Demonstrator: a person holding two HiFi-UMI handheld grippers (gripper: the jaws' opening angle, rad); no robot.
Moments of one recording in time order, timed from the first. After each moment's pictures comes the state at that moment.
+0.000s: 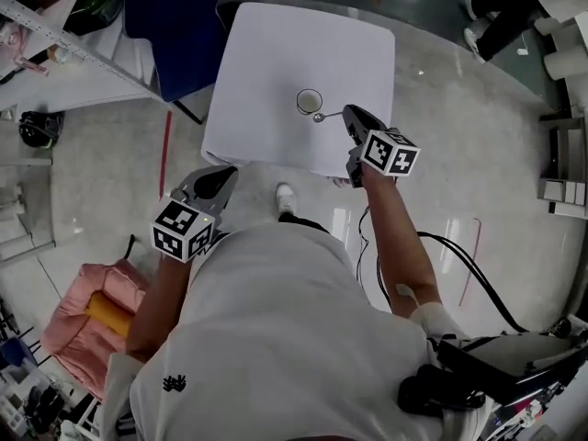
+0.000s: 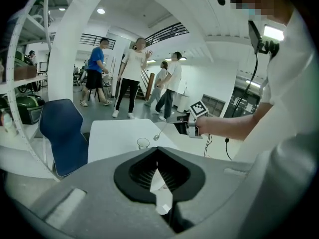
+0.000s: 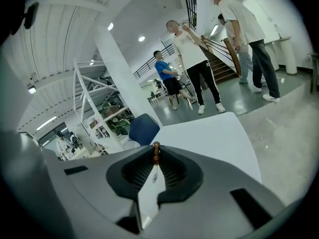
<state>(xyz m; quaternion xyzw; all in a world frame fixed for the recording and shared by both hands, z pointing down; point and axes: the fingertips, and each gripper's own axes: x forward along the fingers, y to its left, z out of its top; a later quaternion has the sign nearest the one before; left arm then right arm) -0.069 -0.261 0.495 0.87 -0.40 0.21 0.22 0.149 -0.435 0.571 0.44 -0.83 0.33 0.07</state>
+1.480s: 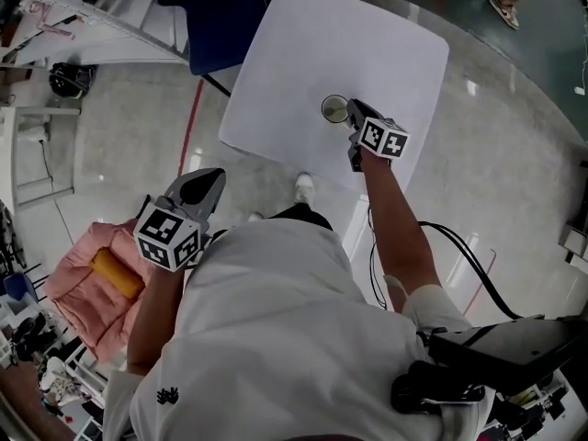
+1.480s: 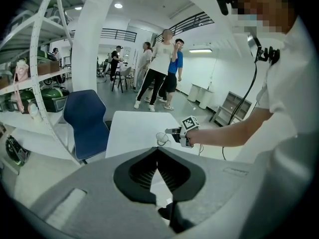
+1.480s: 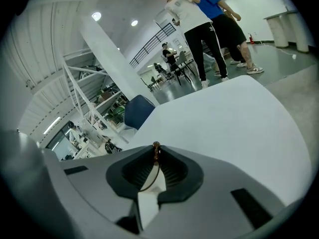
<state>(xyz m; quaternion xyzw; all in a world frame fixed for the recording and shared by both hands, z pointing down) -0.091 -0.304 0.512 0.79 -0.50 0.25 0.27 0.111 -0.536 0.742 0.38 -0.82 0.40 0.12</state>
